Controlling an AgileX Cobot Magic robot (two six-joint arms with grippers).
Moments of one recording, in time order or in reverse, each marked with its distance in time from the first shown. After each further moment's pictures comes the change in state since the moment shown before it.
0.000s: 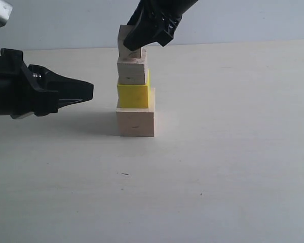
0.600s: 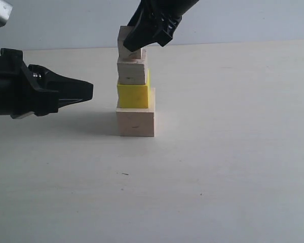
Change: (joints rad) left arm 0.000 0.000 0.000 0.000 0.002 0.000; right arm 0.000 0.000 0.000 0.000 0.002 0.015
